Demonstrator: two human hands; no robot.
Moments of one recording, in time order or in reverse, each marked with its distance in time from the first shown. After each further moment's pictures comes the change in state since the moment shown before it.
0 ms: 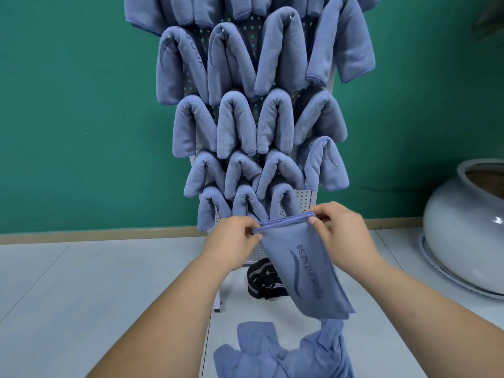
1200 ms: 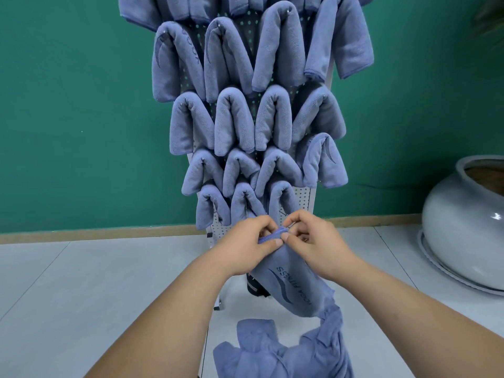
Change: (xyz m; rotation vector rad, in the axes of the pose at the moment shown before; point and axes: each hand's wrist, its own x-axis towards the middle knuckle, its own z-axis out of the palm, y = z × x) left_hand -0.009 0.022 0.001 -0.239 -0.231 0.146; right_hand -0.013 -0.018 0.026 0.418 -0.290 -0.007
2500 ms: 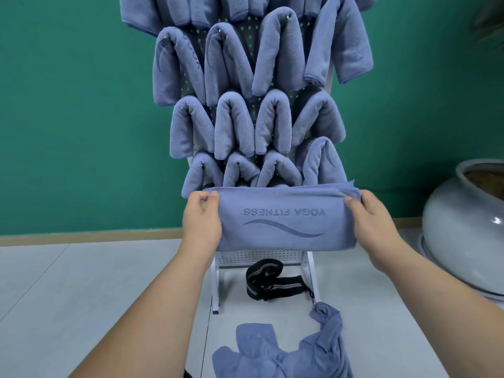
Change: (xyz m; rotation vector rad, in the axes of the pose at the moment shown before) left_hand 0.014 -0.027 -0.034 -0.629 0.811 -0.269; right_hand 0.012 0.021 -0.076 0.172 0.442 0.279
